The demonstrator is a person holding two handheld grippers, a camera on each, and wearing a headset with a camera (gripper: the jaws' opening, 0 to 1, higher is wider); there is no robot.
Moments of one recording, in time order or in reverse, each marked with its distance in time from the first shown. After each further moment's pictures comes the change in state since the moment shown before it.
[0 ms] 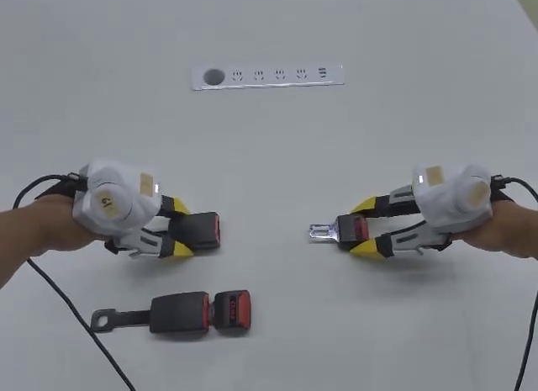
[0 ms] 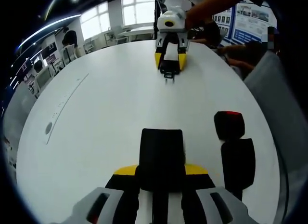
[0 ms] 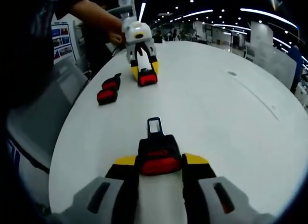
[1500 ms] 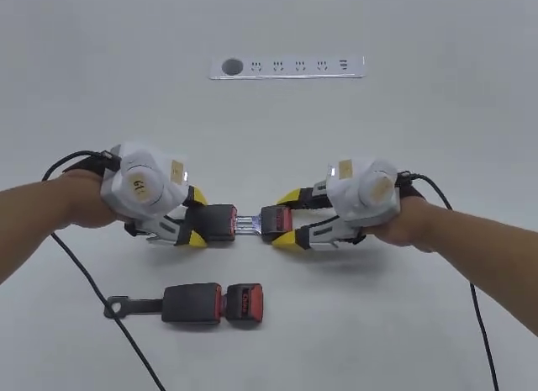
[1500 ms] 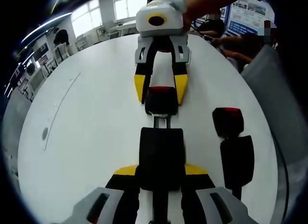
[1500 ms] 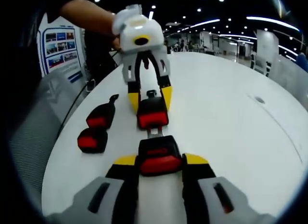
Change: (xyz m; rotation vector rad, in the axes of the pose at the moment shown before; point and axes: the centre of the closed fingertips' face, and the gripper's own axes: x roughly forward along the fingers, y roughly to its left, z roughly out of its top) left arm 0.006 -0.001 0.003 0.048 0.086 -0.040; right arm 0.111 0.012 0.092 -0.035 -0.104 0.049
